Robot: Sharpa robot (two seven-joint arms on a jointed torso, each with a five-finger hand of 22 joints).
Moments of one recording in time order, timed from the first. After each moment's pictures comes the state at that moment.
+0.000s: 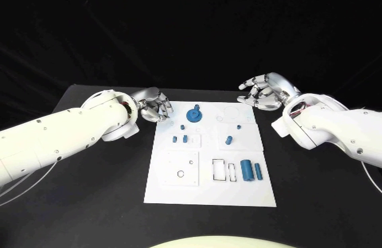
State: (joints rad) left arm 1.24 -0.74 0.00 1.35 -1.18 -0.12 -0.10; left_hand 1.41 -0.25 0.60 0.09 0.20 0.87 0.16 0.26 0.34 1.05 0.09 0.42 0.26 1.31 0.03 1.35 0.93 0.12 1.08 0.13 1.22 1.07; right arm 1.32 -0.95 -0.15 1.58 -0.87 -0.58 0.00; right_hand 1.42 -0.18 0.29 0.28 0.17 0.84 0.16 0.20 0.36 1.06 0.07 0.77 0.80 1.47 0.00 1.45 1.31 0.03 1.47 0.11 1.36 1.31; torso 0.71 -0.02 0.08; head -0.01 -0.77
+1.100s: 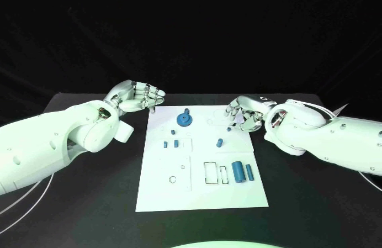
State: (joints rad) left arm 1.24 -0.81 0.01 1.43 -0.44 -0.22 0.20; left_hand 1.42 -0.21 0.58 0.10 0.20 0.87 0.19 0.24 0.34 0.94 0.13 0.41 0.24 1.04 0.06 0.98 0.50 0.17 0.83 0.16 0.90 0.77; right arm 1.28 -0.93 -0.15 1.56 -1.45 -0.35 -0.15; right_hand 1.41 -0.27 0.52 0.19 0.18 0.92 0.16 0.23 0.34 1.05 0.09 0.22 0.28 1.46 0.01 1.36 1.29 0.05 1.44 0.11 1.24 1.31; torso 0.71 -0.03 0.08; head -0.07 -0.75
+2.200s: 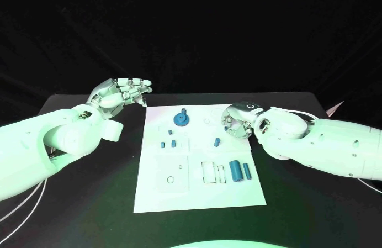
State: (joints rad) left arm 1.23 -0.89 0.01 1.49 -0.09 -0.17 0.33; left_hand 1.41 -0.21 0.56 0.11 0.20 0.87 0.19 0.24 0.34 0.94 0.13 0.43 0.24 1.03 0.06 0.96 0.49 0.17 0.83 0.16 0.88 0.75; right arm 1.23 -0.87 -0.15 1.52 -1.68 -0.30 -0.26; right_hand 1.39 -0.28 0.57 0.14 0.18 0.97 0.15 0.24 0.34 1.13 0.08 0.18 0.21 1.47 0.01 1.39 1.31 0.05 1.46 0.10 1.35 1.31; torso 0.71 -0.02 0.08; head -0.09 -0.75
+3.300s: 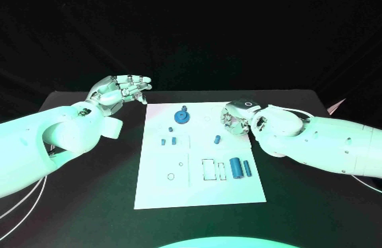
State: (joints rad) left arm 1.23 -0.89 0.01 1.50 -0.09 -0.17 0.33; left_hand 1.41 -0.21 0.55 0.10 0.20 0.87 0.19 0.24 0.34 0.94 0.13 0.43 0.23 1.03 0.06 0.96 0.49 0.17 0.83 0.16 0.87 0.75; right arm 1.22 -0.83 -0.14 1.48 -1.69 -0.31 -0.27; right_hand 1.38 -0.24 0.63 0.08 0.17 1.04 0.13 0.27 0.36 1.21 0.07 0.15 0.18 1.47 0.00 1.42 1.31 0.04 1.47 0.09 1.43 1.31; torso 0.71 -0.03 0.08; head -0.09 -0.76
